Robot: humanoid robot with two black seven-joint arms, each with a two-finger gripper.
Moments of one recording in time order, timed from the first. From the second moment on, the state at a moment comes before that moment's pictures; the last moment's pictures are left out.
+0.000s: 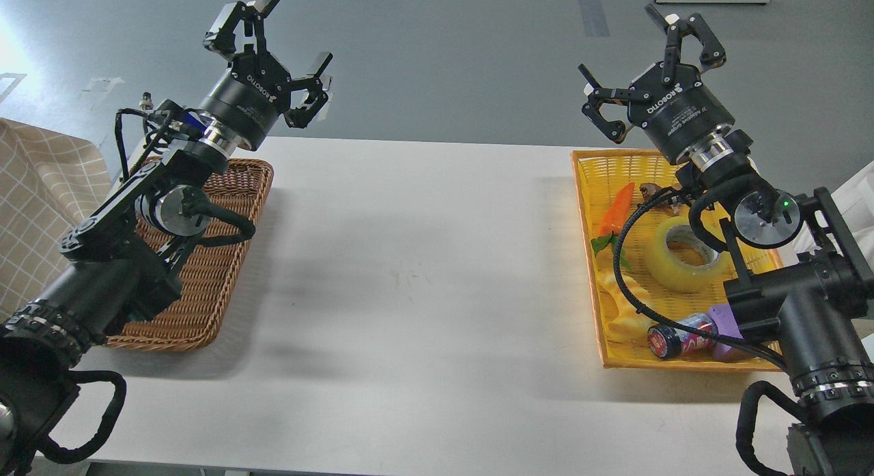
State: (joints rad) left arm -0.73 0.32 -0.98 -0.81 0.35 -0.49 -0.36; right arm 0.68 -0.02 1.50 0.88 -0.32 0.49 -0.27
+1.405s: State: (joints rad) left arm -0.74 0.31 -0.98 -0.81 0.35 -0.49 -0.35; right arm 0.68 -0.02 1.50 0.89 -0.32 0.49 -0.27
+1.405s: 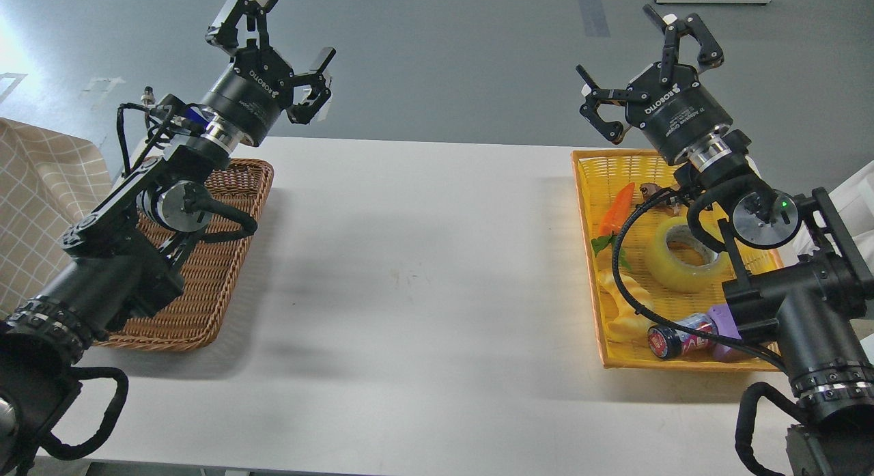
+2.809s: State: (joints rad) left arm -0.74 0.31 -0.98 -0.81 0.35 -0.49 -0.35; right arm 0.68 -0.02 1.50 0.89 -0.32 0.49 -0.27
